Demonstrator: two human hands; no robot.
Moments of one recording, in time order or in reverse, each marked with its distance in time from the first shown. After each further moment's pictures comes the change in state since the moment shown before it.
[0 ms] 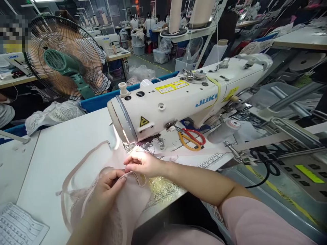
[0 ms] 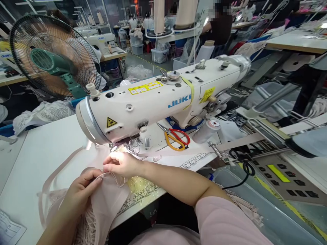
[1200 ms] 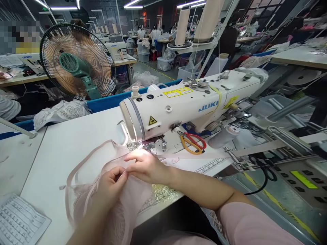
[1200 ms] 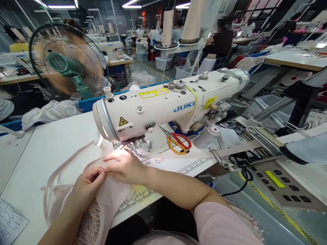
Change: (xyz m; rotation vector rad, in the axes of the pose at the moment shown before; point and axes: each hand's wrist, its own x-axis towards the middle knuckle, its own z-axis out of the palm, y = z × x) left_hand -0.002 0.004 0.005 0.148 0.110 -0.033; right_hand -0.004 -0.003 0.006 -0.849 0.215 -0.837
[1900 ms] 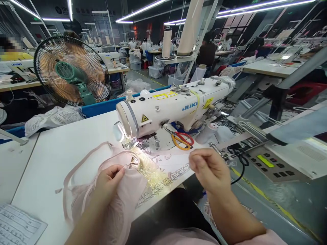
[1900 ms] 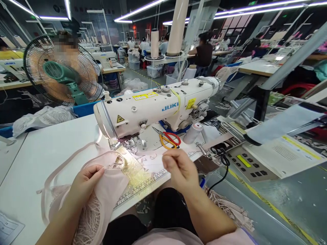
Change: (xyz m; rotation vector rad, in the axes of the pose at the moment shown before) left_hand -0.007 0.008 -0.001 -0.085 0.012 -0.034; right_hand -0.076 -0.074 -0.096 0.122 0.676 0.427
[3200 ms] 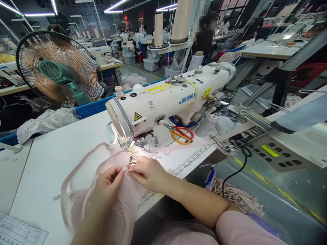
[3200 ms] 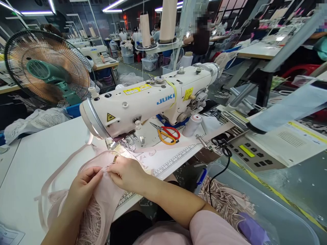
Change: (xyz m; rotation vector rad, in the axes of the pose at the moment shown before) left_hand 0.004 -0.004 0.004 -0.083 -0.015 -0.008; right_hand -0.006 0.032 0.102 -0.437 -0.661 0.006
